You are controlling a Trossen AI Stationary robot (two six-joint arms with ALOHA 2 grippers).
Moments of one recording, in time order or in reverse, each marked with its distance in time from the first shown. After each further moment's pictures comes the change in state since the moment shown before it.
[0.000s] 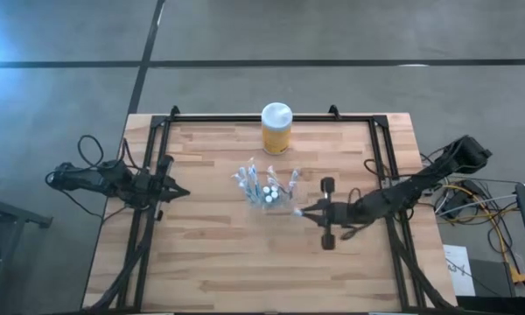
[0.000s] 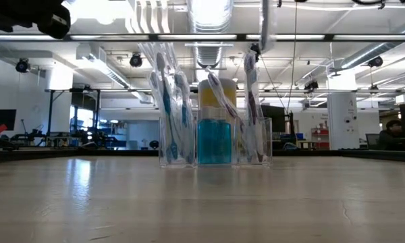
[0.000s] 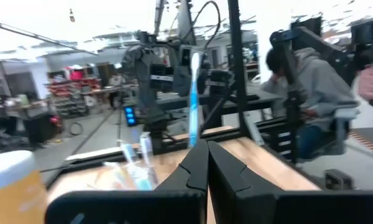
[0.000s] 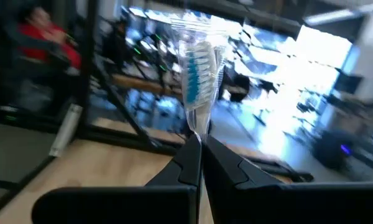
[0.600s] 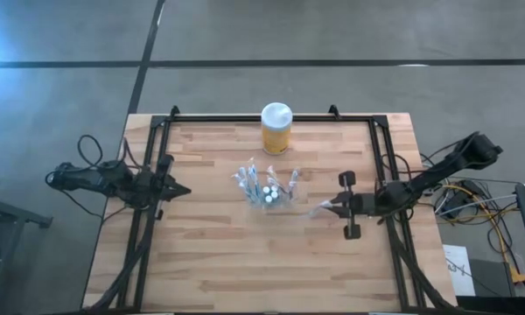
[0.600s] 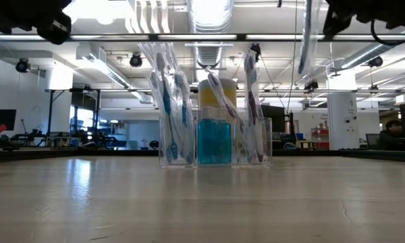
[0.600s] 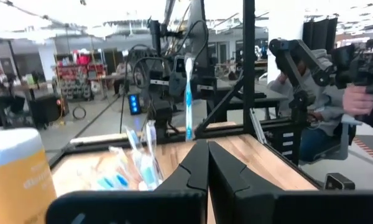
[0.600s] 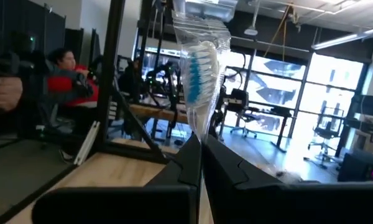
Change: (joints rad) left arm 0.001 0.000 0.011 -0.037 -0.047 -0.061; right arm -0.031 -0.261 -0.415 0.322 -0.137 -0.003
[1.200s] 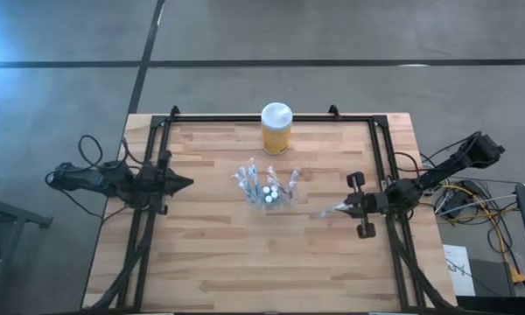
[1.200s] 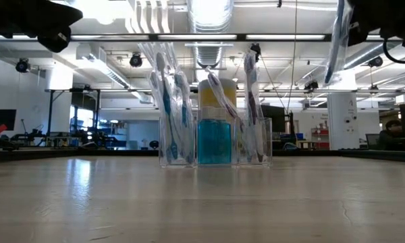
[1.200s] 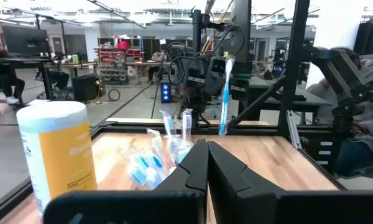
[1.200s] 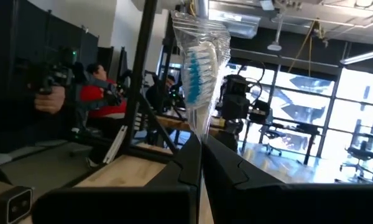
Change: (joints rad) left arm 0.000 0.000 -0.001 -0.032 -0.174 -0.081; right arm 0.000 -0.214 -0.213 0.038 -0.125 0.002
